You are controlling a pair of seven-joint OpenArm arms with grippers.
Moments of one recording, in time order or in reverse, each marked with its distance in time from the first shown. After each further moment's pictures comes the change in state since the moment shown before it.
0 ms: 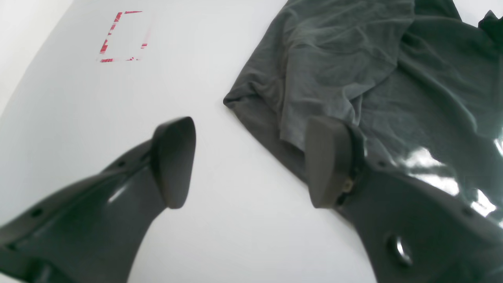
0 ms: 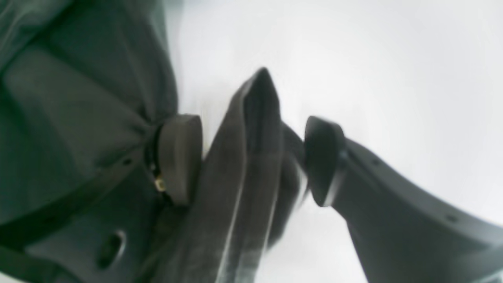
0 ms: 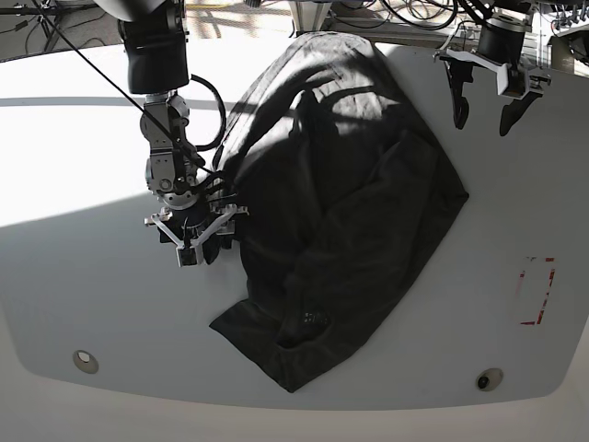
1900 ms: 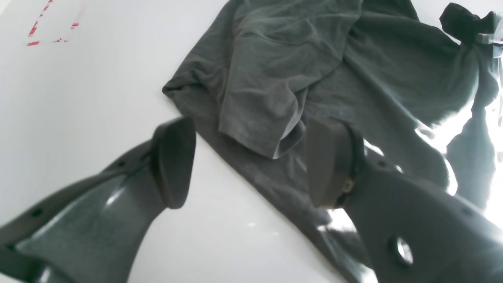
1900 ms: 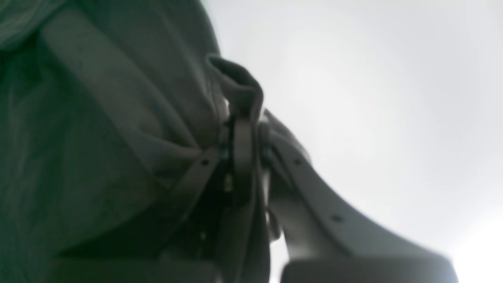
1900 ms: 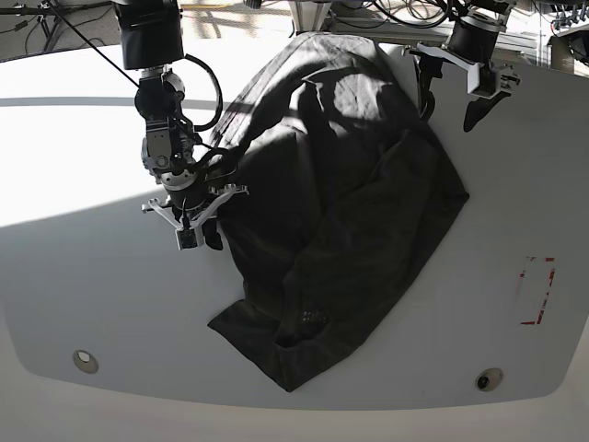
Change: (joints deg) left arm -0.7 0.5 8.4 0.0 -0.3 0.3 2.2; right arm -7.0 2.4 -0.9 10.2 0.5 0.0 -1.8
